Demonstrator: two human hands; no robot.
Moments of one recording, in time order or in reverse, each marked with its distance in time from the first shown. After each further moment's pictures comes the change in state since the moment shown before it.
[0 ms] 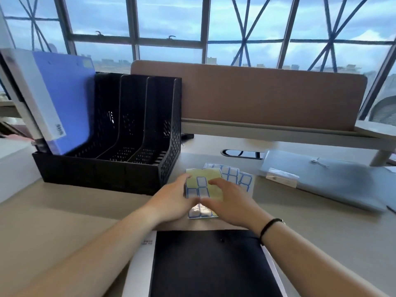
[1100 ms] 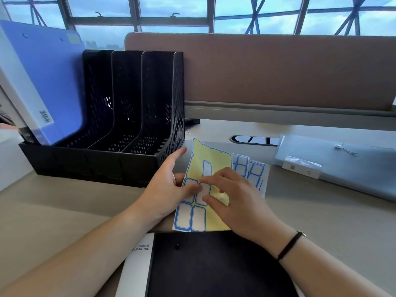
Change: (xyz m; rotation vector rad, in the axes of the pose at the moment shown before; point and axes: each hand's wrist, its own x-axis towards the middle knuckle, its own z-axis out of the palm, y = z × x) left_hand 0.000 -0.007 0.002 -0.848 0.066 0.034; right_hand 0.000 0.013 0.027 0.081 0.244 -0.355
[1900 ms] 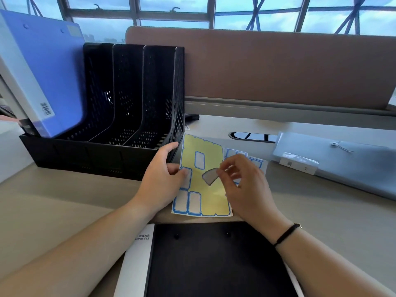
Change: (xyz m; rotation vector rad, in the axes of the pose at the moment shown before) left_hand 0.003 -0.005 -0.007 0.283 0.237 0.089; right_hand 0.005 -0.004 -0.008 0.188 0.277 0.172
